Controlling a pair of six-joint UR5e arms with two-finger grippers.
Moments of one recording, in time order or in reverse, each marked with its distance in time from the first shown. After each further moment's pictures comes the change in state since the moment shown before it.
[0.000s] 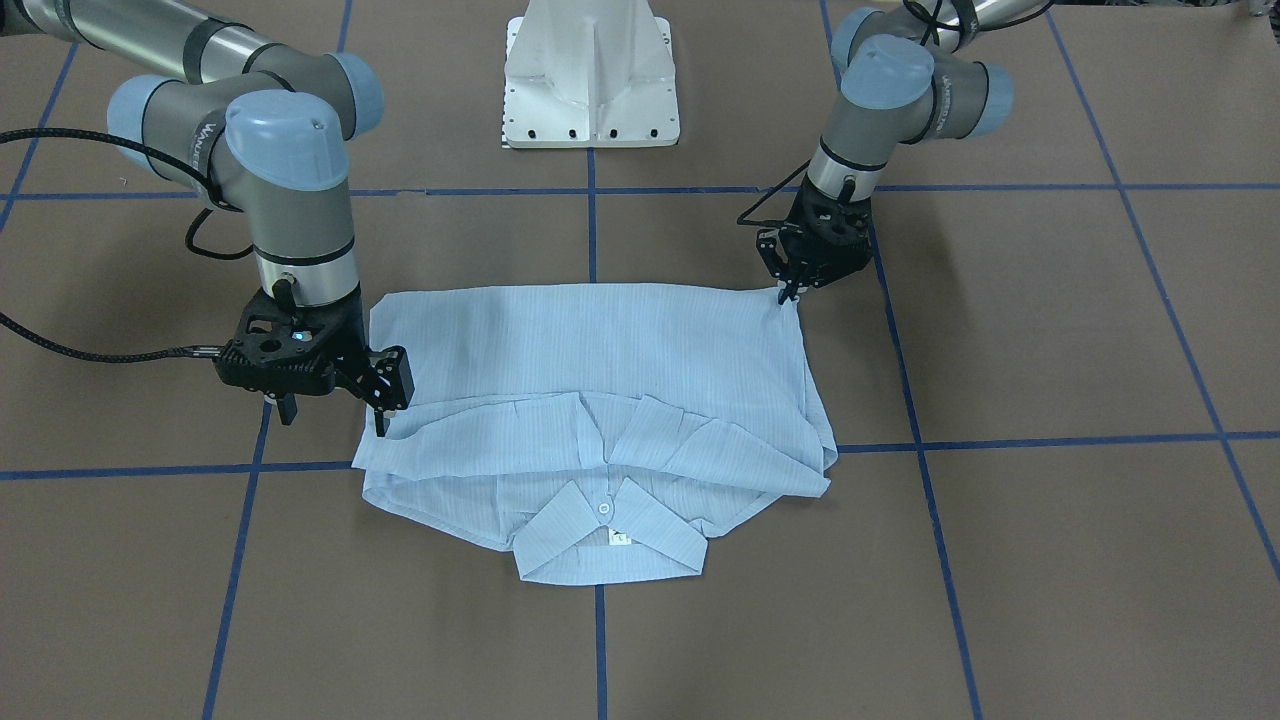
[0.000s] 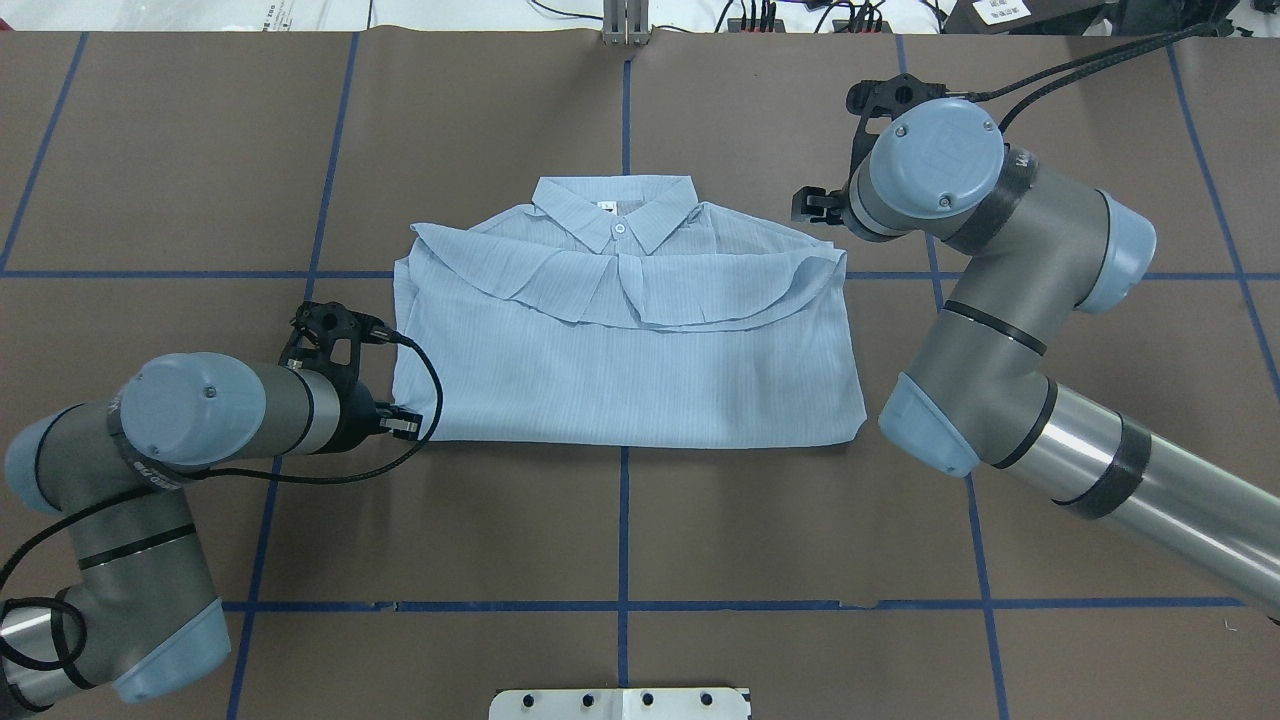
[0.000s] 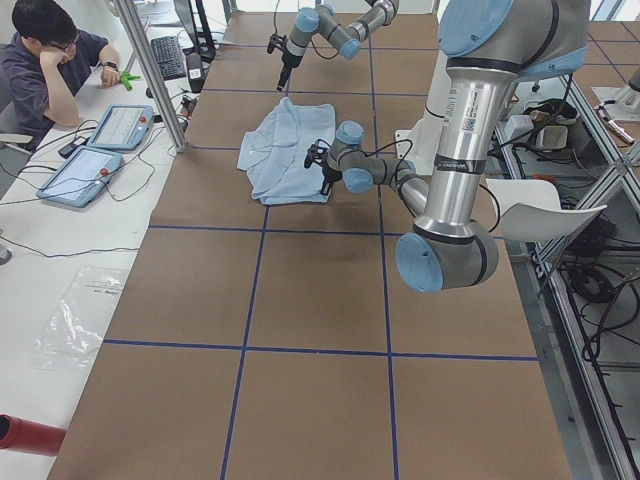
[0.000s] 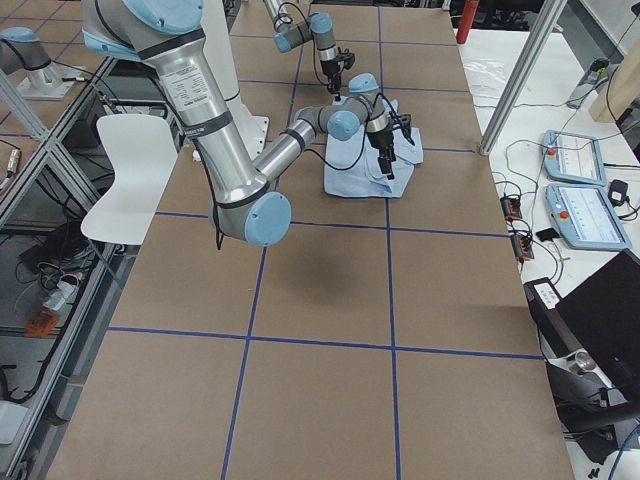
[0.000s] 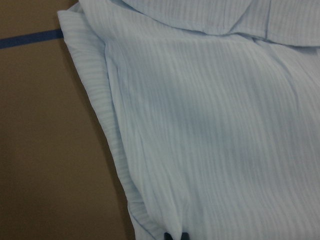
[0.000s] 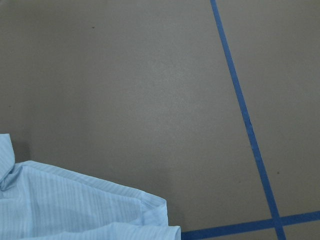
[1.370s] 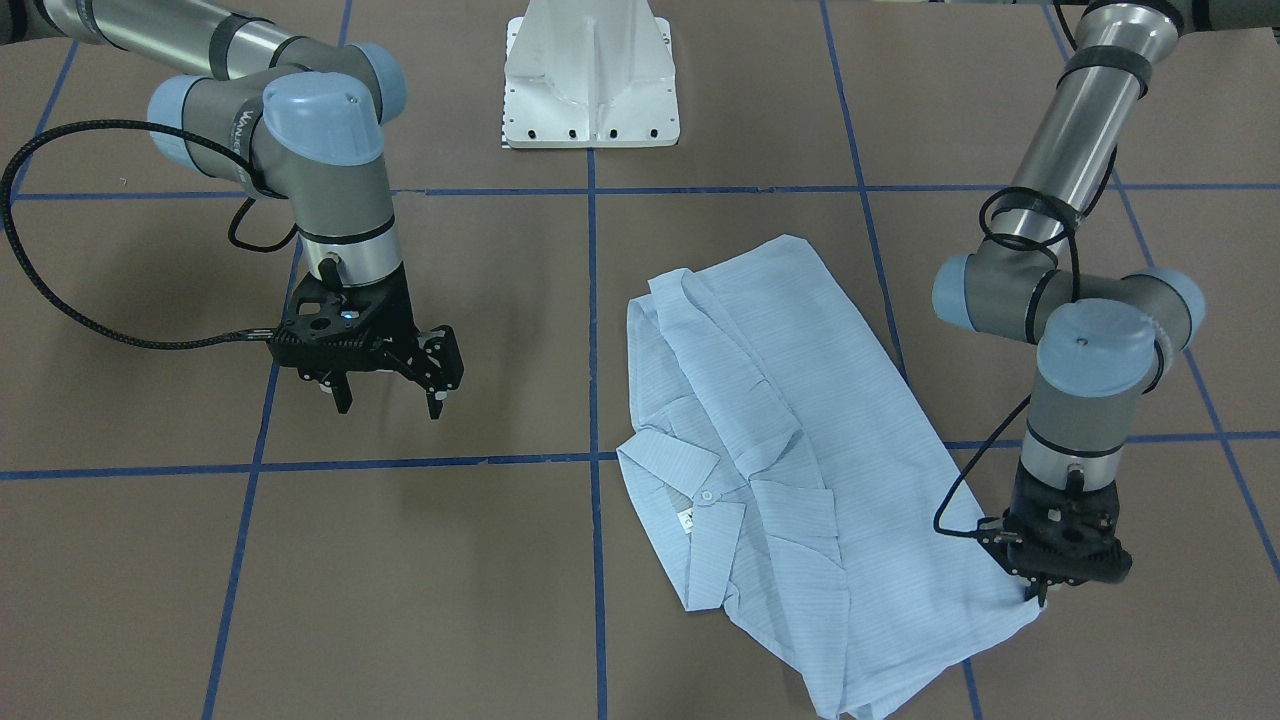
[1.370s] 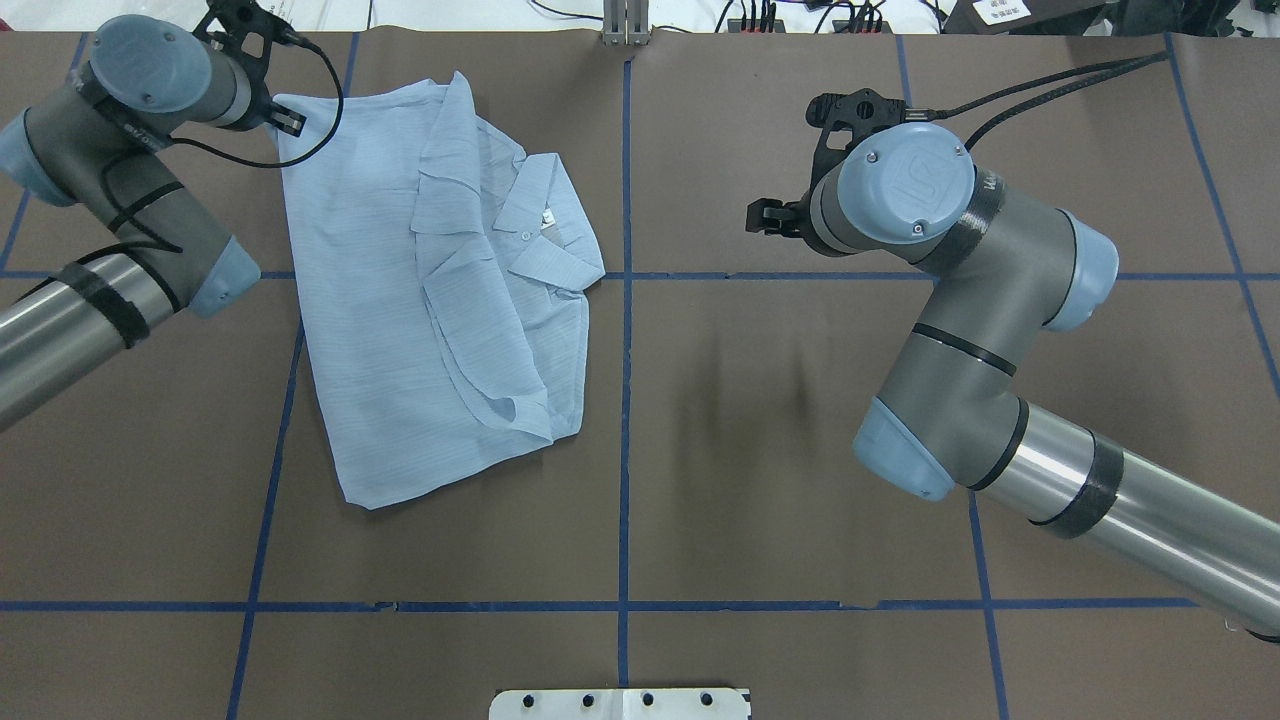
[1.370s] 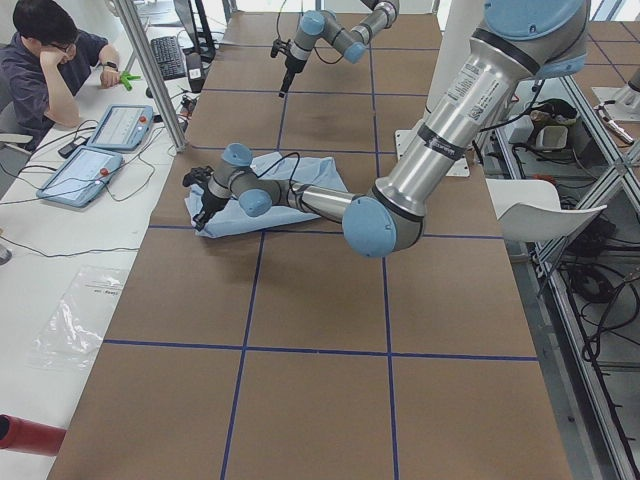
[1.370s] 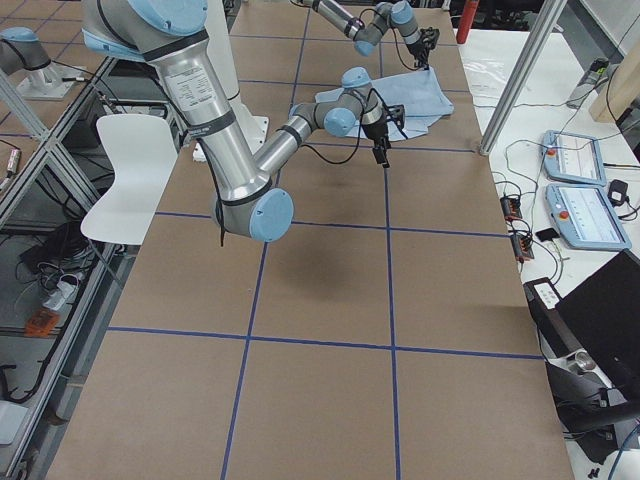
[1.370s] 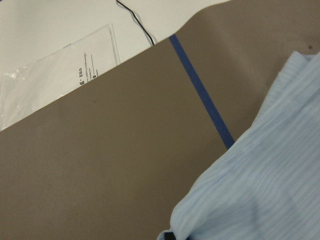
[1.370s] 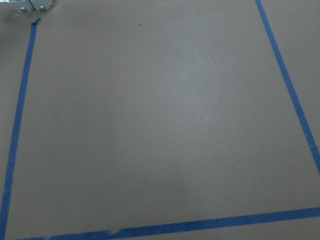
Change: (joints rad) left arm -0.485 -0.452 0.809 -0.195 0.045 0.529; right arm -0.049 0.030 -0.003 0.080 -0.003 0.048
